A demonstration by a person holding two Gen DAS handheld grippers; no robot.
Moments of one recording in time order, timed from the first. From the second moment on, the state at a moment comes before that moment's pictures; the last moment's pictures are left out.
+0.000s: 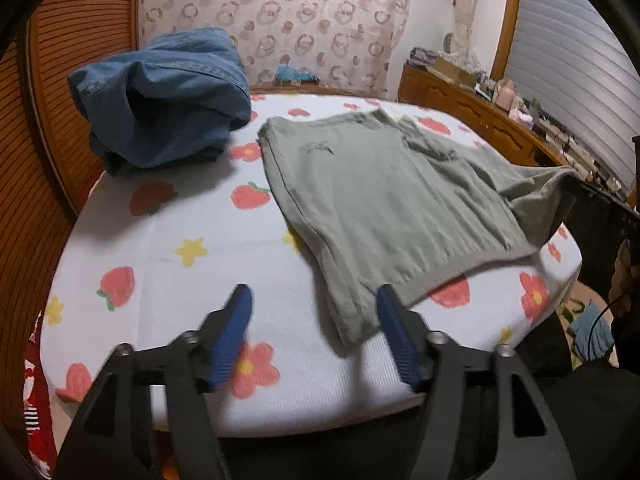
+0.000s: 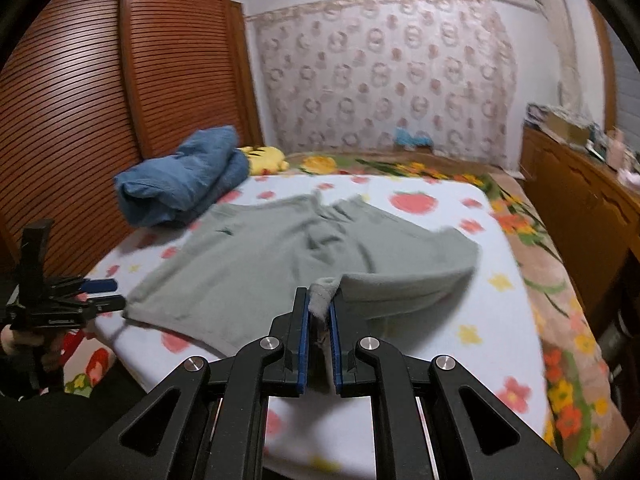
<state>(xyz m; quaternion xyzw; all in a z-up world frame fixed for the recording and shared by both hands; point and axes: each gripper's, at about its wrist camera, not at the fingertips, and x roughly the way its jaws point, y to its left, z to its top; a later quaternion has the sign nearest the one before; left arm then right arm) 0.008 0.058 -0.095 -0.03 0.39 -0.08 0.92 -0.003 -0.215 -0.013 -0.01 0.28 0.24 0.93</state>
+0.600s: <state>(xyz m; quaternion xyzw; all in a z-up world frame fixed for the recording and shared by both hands) 0.017 0.079 -0.079 -0.04 0.35 -0.05 0.93 0.031 -0.158 -0.024 -0.04 0.29 0.36 0.89</state>
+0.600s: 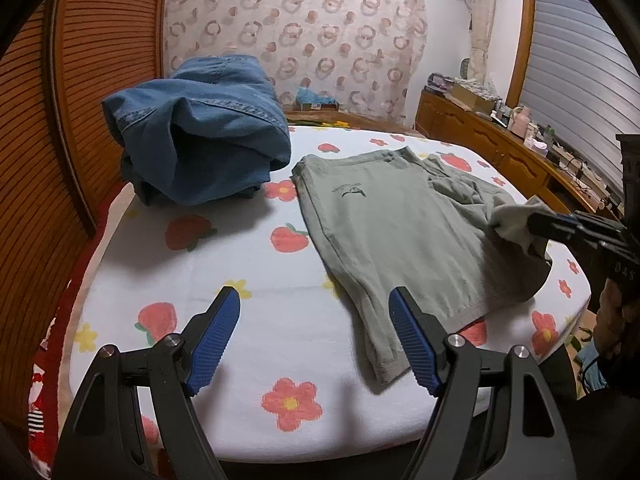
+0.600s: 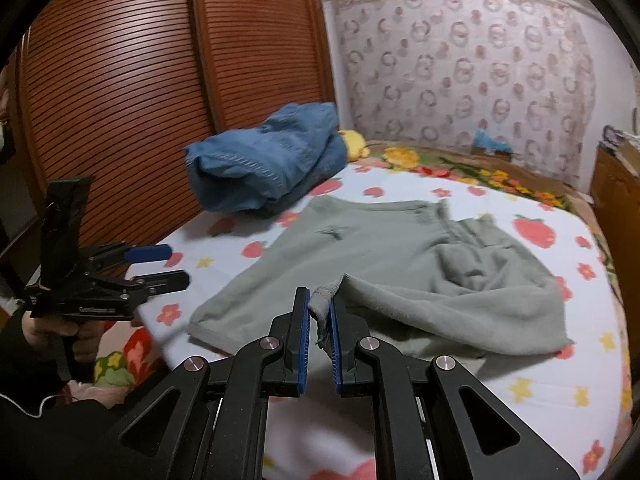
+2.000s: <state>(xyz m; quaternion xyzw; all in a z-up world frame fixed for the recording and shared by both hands) 0.047 0.011 -0.074 -0.01 0.35 -0.13 0.93 0.064 -0.268 -0.043 -0.06 0.34 0.21 0.91</state>
